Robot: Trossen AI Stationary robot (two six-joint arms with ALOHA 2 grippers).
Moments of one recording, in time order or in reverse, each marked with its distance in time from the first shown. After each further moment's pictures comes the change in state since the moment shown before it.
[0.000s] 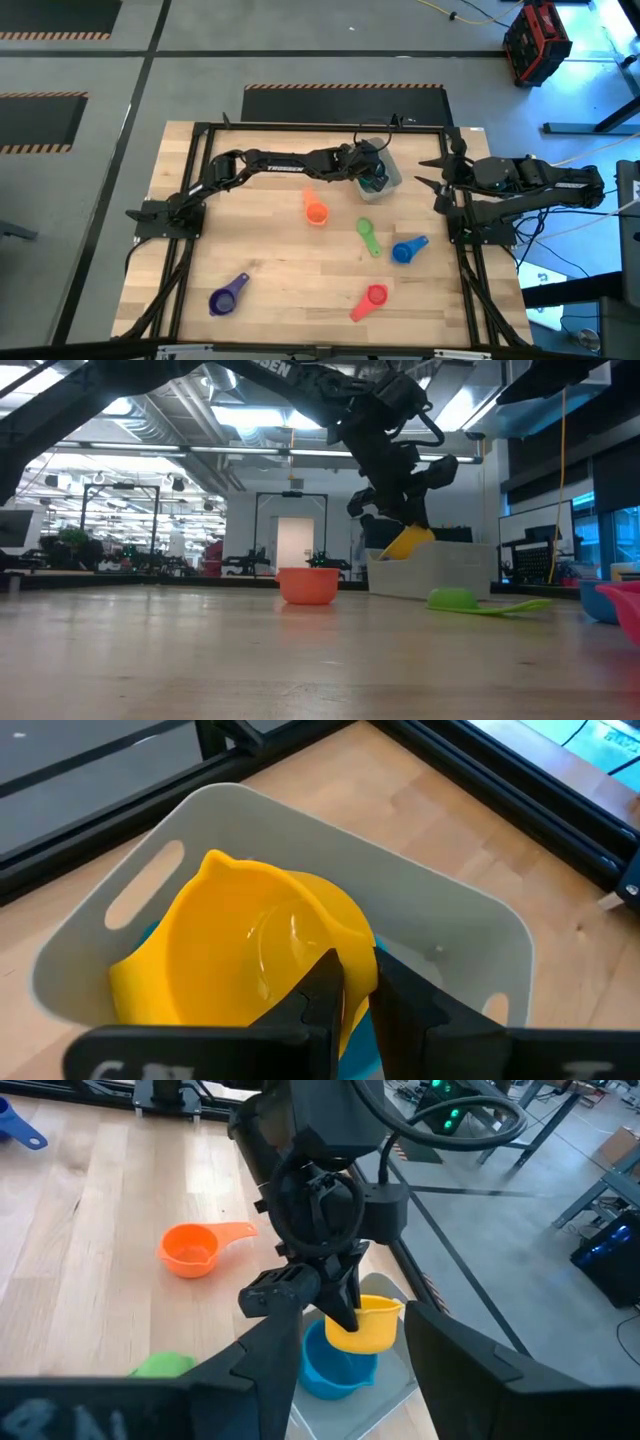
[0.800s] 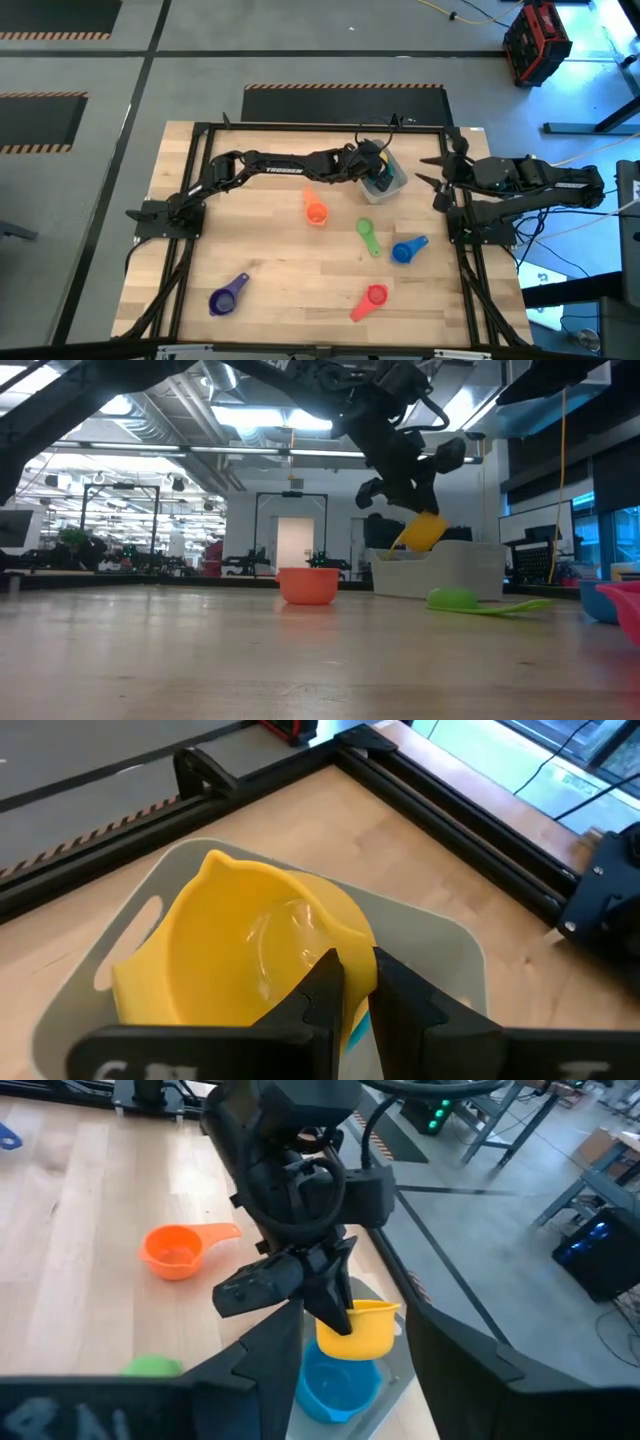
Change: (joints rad) left arm -0.014 -0.011 0.001 0.085 -0.009 -0.001; right arm 0.000 0.000 0.000 0.000 0.036 -0.001
